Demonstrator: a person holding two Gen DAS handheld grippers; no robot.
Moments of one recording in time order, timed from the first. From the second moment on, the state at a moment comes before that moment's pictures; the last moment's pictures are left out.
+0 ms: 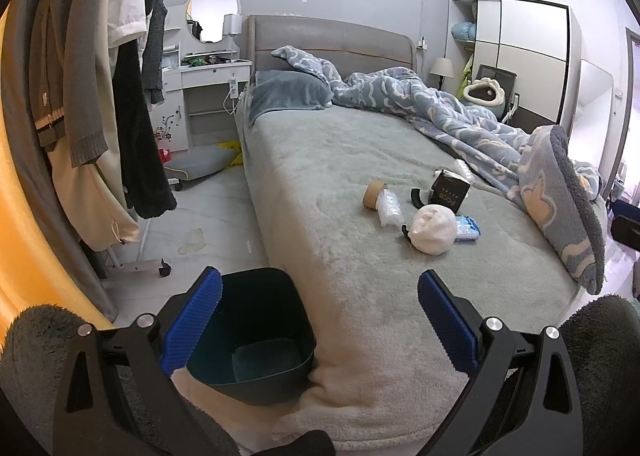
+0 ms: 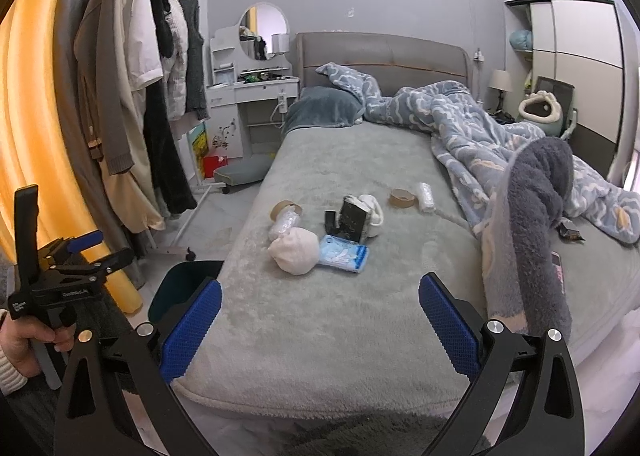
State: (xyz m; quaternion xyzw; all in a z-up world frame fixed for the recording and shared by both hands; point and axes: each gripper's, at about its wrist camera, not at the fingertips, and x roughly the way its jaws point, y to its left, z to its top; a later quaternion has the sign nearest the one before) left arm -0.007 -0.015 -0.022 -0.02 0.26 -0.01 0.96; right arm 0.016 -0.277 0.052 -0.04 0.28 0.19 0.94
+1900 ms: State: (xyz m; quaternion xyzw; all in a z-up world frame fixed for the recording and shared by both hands) left arm 0.188 -0.112 -0.075 0.01 0.35 -0.32 0.88; right arm 0.272 -0.256 -0.024 -0.13 0.33 0.31 0.88
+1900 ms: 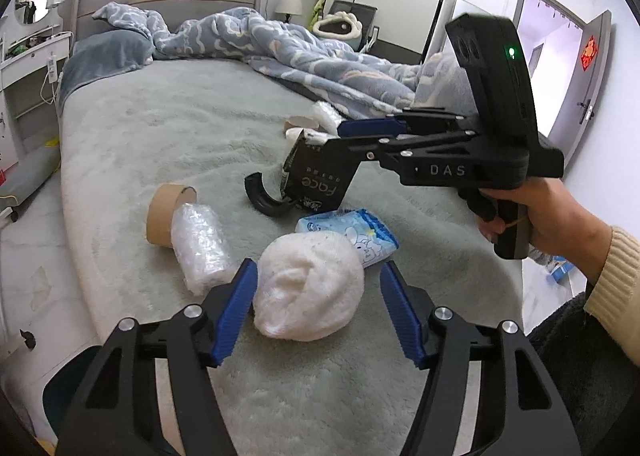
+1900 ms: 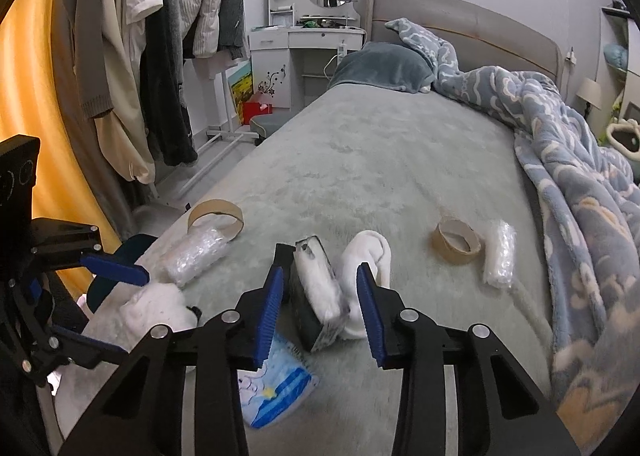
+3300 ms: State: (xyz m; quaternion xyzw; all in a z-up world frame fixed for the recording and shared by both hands) left arm 0.200 0.015 -0.019 -0.11 0.31 -0.19 0.93; right arm 0.273 -0.155 0.054 -0.03 0.32 0.29 0.90
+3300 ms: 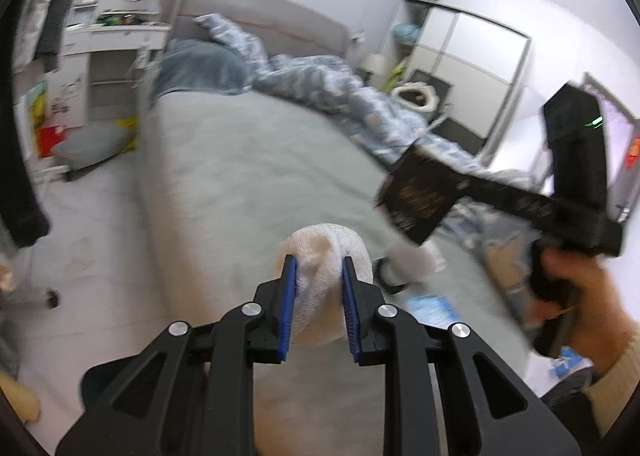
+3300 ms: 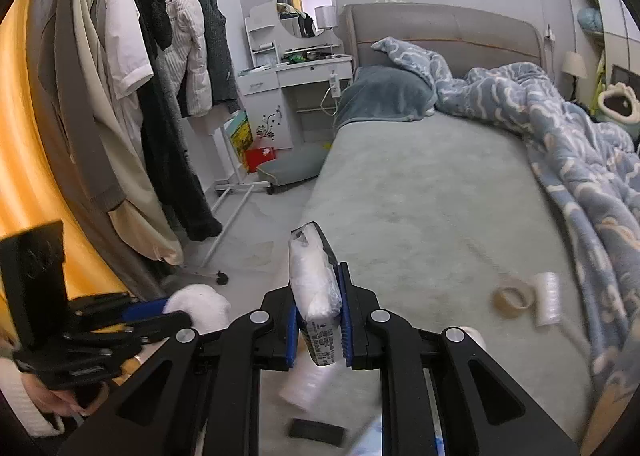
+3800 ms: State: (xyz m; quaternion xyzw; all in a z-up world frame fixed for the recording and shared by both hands) left arm 0.204 0.120 -0.097 -0.12 0.45 -0.06 0.88; right arm 0.243 -0.041 0.017 -0.03 0.39 0.33 0.86
